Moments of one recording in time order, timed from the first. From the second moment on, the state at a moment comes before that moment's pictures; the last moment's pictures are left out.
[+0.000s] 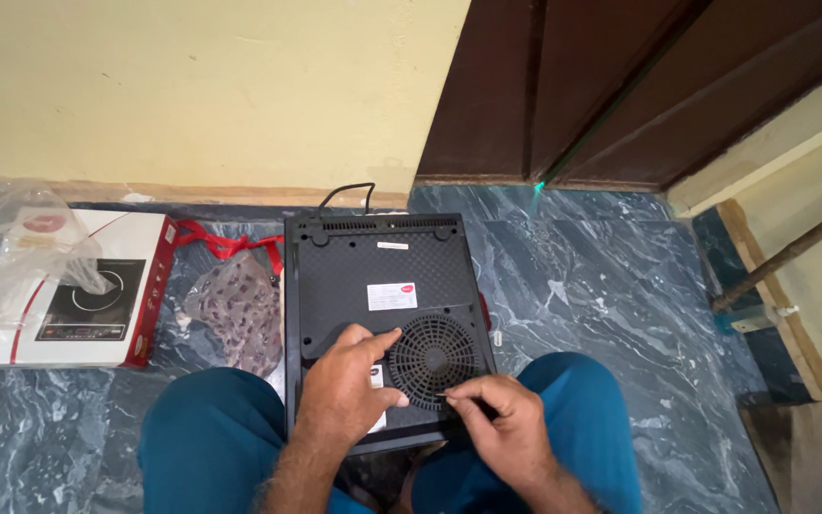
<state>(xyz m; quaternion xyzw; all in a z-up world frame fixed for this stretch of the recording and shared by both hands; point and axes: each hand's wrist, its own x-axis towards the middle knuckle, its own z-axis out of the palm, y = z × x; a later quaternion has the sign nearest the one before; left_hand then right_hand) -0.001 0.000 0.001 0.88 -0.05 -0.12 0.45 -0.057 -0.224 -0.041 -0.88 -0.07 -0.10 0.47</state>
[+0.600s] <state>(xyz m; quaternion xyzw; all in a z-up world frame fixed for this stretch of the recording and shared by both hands) -0.001 0.001 -0.004 0.88 -0.06 -0.09 0.46 -0.055 -0.214 -0.040 -0.86 -0.09 -0.13 0.47</state>
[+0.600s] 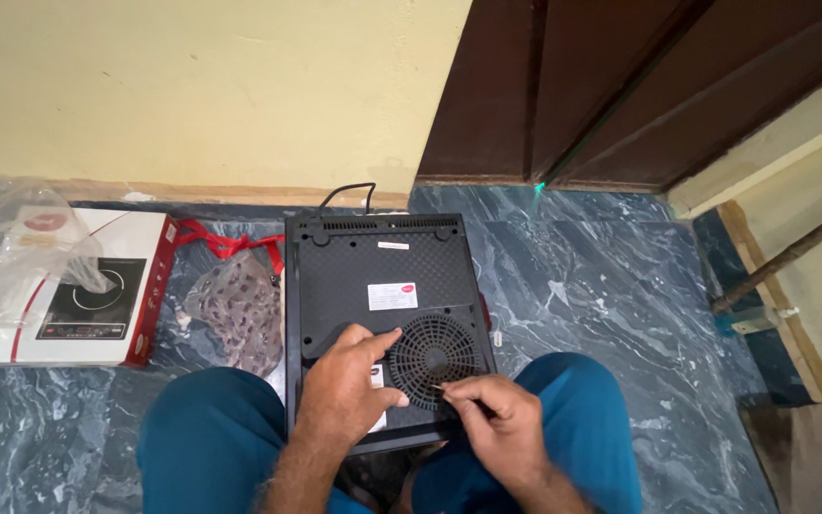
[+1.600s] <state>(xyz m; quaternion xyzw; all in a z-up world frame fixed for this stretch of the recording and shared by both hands) -0.002 0.001 -0.004 0.88 -0.07 -0.09 0.45 -0.050 -0.201 -0.038 -0.88 -0.14 -0.15 0.42</state>
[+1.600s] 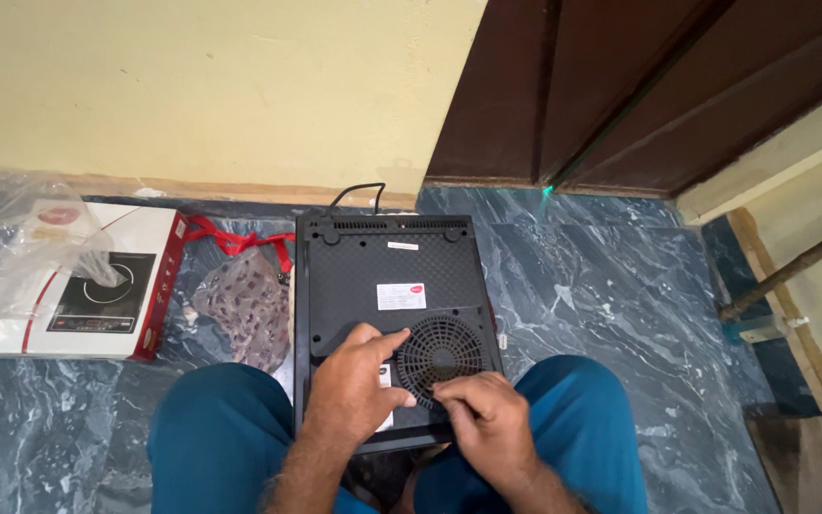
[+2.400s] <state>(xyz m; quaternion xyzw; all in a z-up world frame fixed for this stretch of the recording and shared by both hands) -0.003 0.001 -0.002 0.88 -0.06 -0.09 0.46 -0.043 -0.195 -0.039 -0.87 -0.07 -0.16 0.46</state>
